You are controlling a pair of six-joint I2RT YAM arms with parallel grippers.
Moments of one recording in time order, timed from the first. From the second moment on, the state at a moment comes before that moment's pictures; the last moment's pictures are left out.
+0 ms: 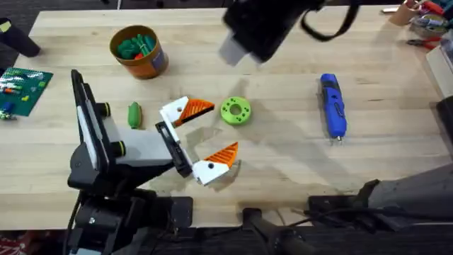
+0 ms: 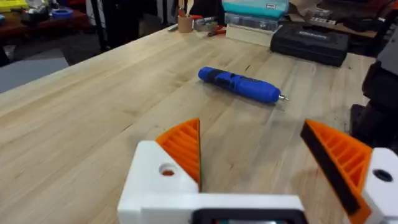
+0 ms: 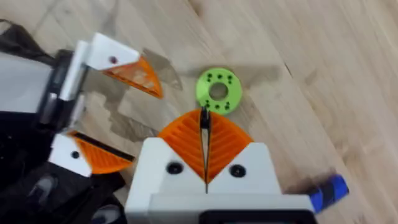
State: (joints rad) left arm -0.15 0.00 0.03 -0.13 0.90 0.03; right arm 0.81 1.71 2.05 -1.45 -0.06 -0.15
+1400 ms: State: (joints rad) left arm -0.15 0.00 0.03 -0.13 0.90 0.03; right arm 1.06 1.95 2.24 -1.51 -0.06 -0.32
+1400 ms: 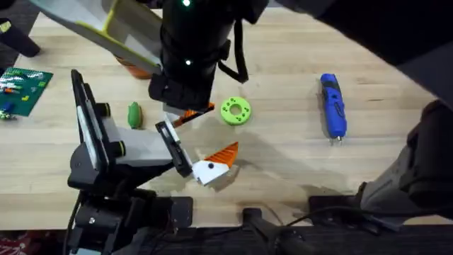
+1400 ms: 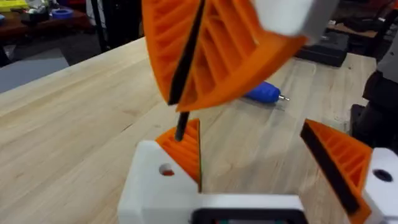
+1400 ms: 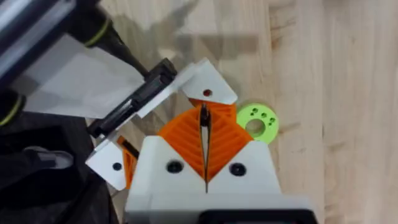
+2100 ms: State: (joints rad) left arm -0.15 0.00 0.03 -0.13 0.90 0.03; right arm 1.06 1.95 2.24 -1.51 -0.03 -0.32
